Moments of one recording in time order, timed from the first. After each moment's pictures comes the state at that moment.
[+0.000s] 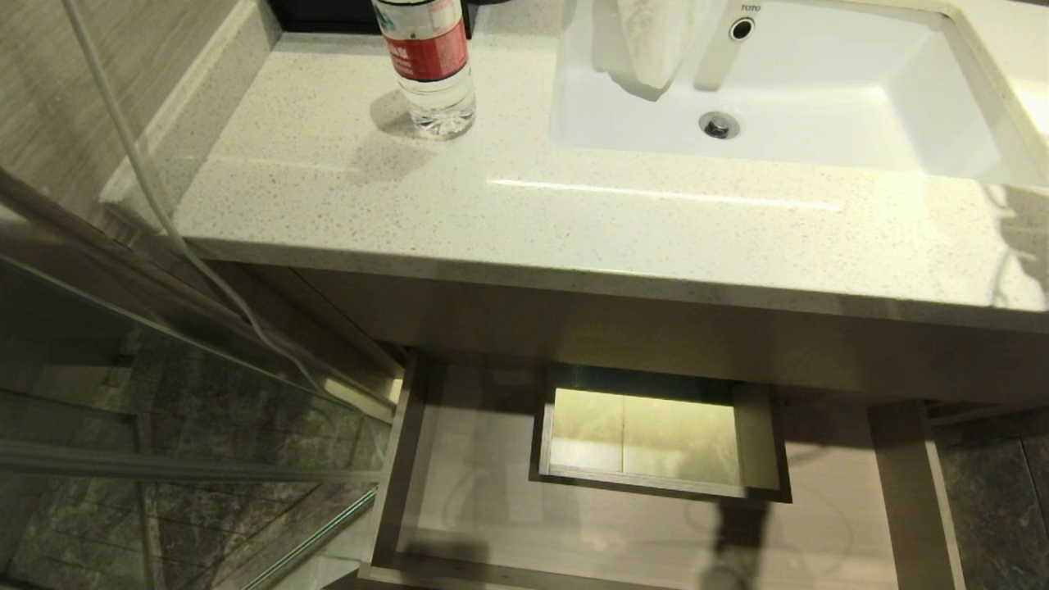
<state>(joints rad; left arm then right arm) 0.00 0.00 0.00 0.00 0.00 0.00 -0.41 1.38 -1.84 0.42 -0.05 -0.31</state>
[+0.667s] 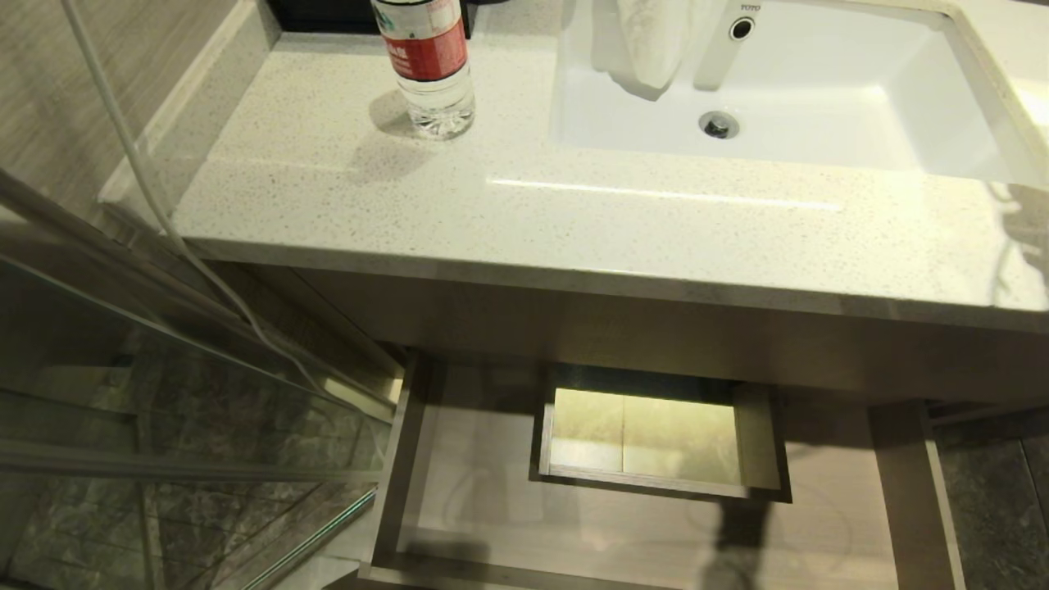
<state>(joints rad) 0.00 0.00 0.00 0.00 0.00 0.00 -0.43 1.41 -1.88 0.38 -0.05 -0.32</state>
